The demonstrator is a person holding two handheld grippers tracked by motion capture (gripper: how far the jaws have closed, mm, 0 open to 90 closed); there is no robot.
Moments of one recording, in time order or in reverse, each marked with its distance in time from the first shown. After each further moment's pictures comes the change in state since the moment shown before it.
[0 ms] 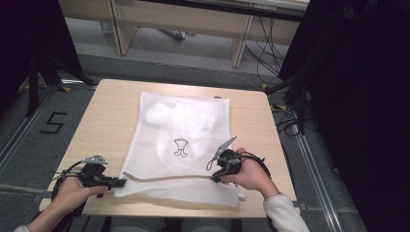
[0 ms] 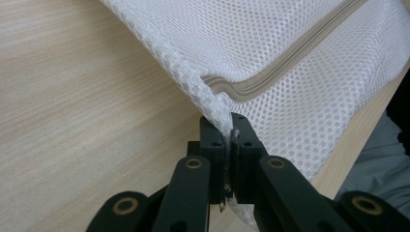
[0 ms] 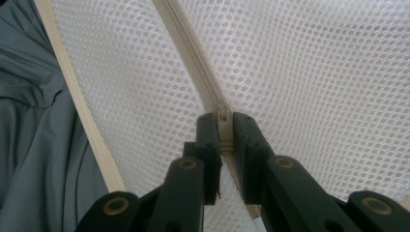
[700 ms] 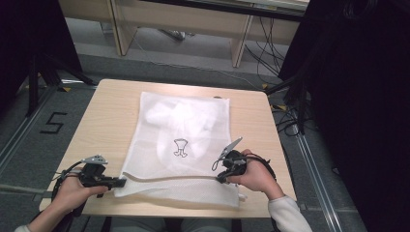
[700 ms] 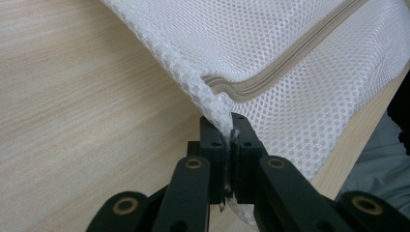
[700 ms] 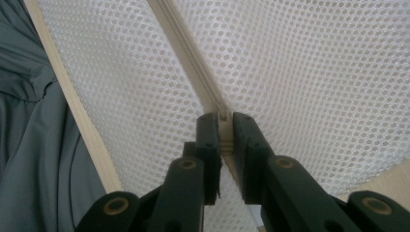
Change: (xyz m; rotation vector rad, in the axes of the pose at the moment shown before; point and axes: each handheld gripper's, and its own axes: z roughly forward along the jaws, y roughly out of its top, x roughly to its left) left arm 0.001 0.001 -0.001 0.021 -0.003 0.003; right arm -0.006 -0.015 -0.005 0.006 -0.021 0.046
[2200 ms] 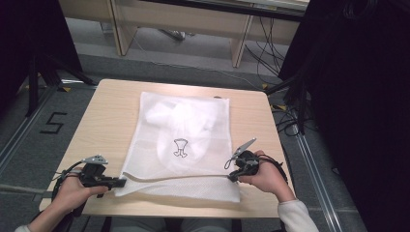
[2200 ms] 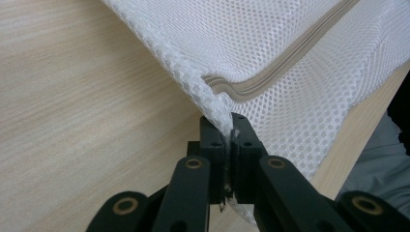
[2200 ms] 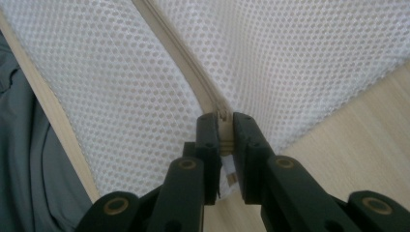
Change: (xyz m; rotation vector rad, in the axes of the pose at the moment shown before) left arm 0.000 0.000 0.001 0.000 0.002 -0.003; right arm -0.019 -0.029 -0.012 -0.002 -0.051 0.053
